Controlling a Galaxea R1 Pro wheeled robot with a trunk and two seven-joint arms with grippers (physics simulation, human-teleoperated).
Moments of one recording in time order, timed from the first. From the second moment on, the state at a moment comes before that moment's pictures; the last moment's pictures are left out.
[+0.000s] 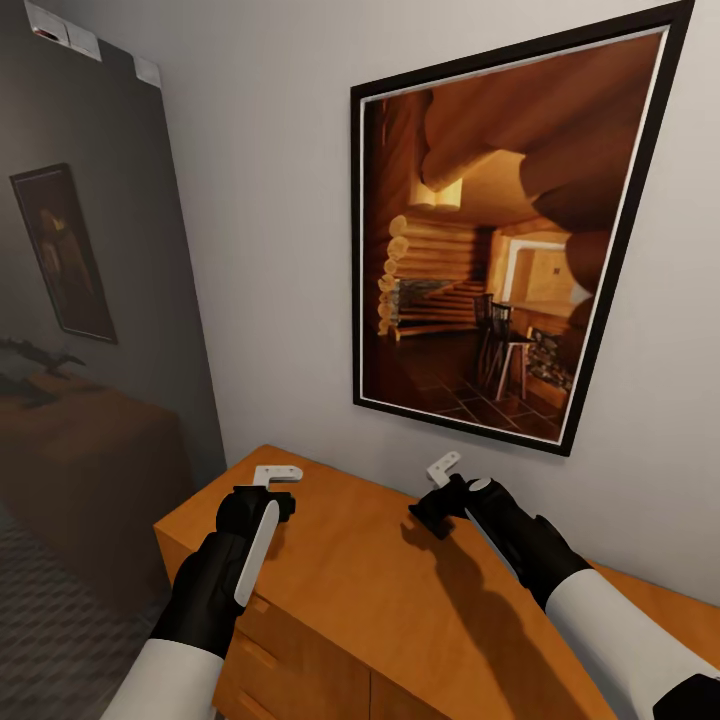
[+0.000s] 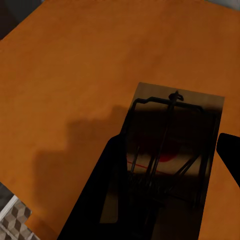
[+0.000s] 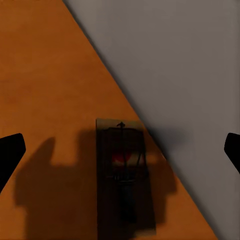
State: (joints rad) left arm -0.56 -0.17 -0.10 -1.27 0.08 0.99 0.43; right arm -0.77 -0.12 0.48 -0.86 0.03 0.57 0.29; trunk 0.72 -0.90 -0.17
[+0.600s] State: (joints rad) left arm -0.56 -0.17 -0.10 -1.27 0.08 0.99 0.43; right arm -0.77 -0.12 0.48 -0.86 0.03 0.57 0.29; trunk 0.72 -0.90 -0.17
